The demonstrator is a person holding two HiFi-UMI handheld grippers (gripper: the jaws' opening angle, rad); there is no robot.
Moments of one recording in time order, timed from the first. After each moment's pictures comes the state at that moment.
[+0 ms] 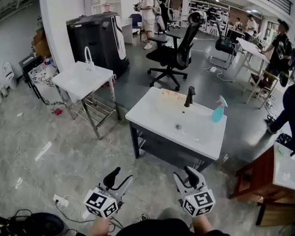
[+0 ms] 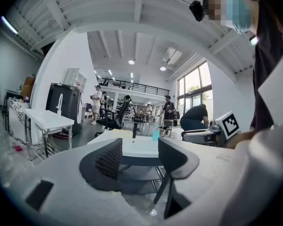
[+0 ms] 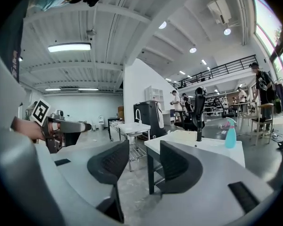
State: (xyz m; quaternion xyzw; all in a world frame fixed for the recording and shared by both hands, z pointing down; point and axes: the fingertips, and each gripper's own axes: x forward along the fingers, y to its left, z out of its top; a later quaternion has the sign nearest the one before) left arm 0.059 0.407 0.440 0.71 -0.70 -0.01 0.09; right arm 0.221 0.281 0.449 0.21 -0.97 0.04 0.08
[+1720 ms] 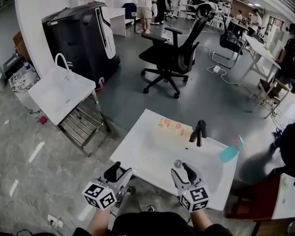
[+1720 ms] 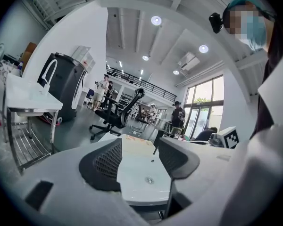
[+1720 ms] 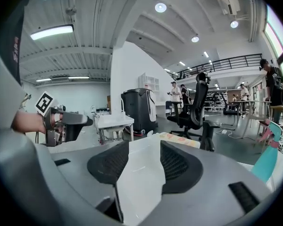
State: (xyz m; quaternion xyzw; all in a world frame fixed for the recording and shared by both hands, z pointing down) left arm -0.158 0.056 0.491 0.71 -0.67 -0.09 0.17; right arm 0.018 -0.059 0.498 0.23 -0.96 0.04 0.14
